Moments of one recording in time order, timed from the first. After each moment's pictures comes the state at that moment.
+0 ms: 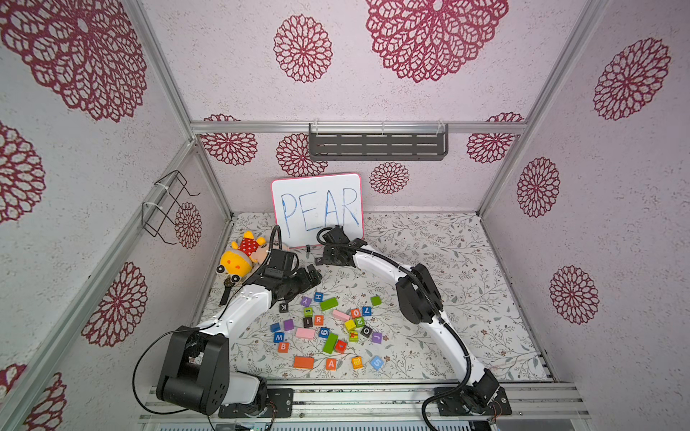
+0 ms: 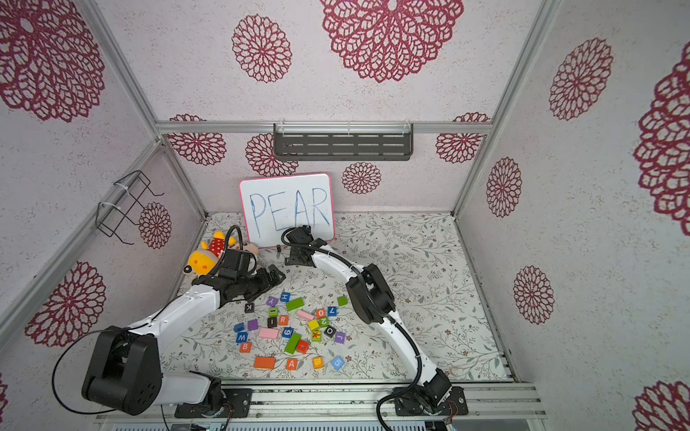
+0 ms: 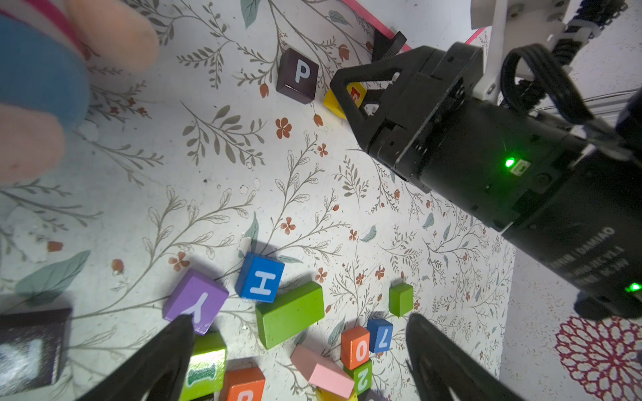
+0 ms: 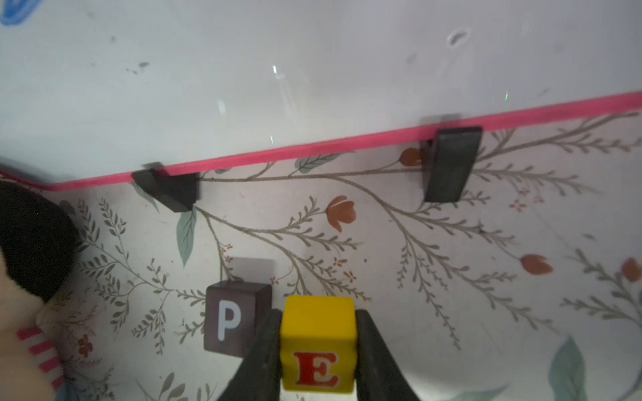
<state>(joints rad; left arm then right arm) -0.25 1.39 0.83 -0.35 0.25 -0.72 0.77 2.58 2.29 -0.61 0.13 0.70</state>
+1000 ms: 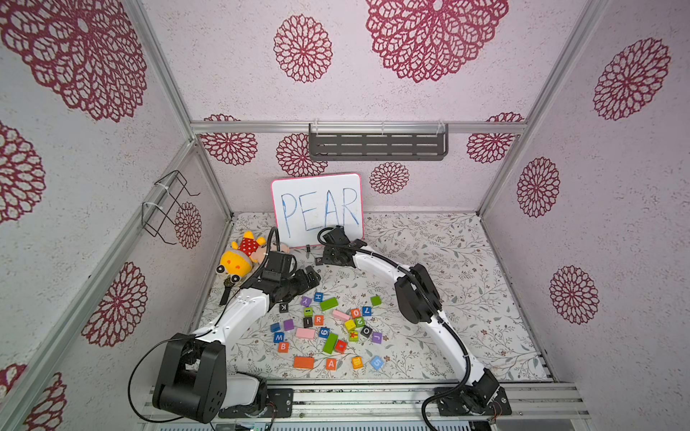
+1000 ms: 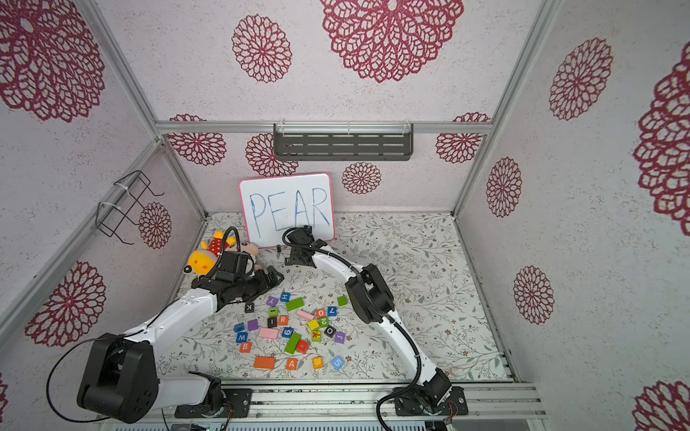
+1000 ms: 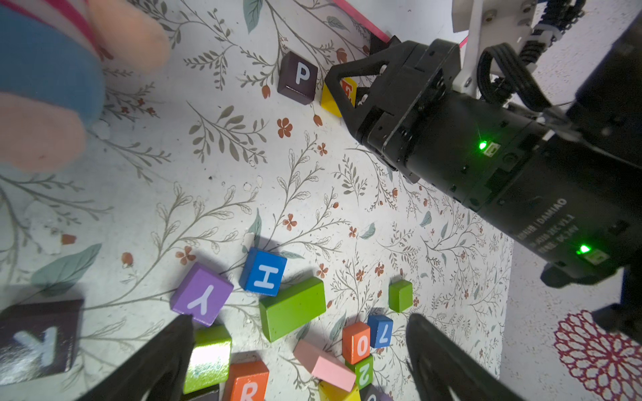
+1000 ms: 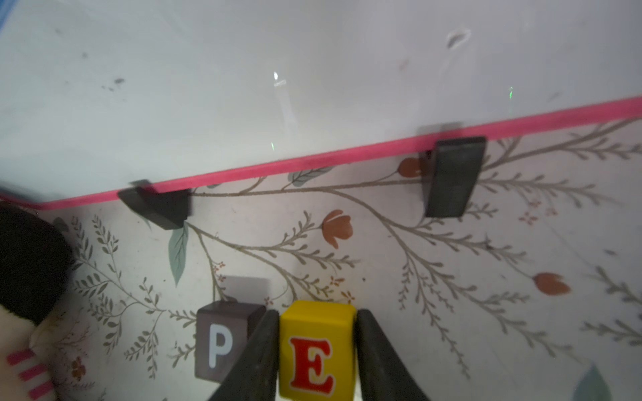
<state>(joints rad) -0.25 1.35 0.80 -0.35 0.24 -0.71 0.77 2.60 2.29 -0.58 0.13 0.73</state>
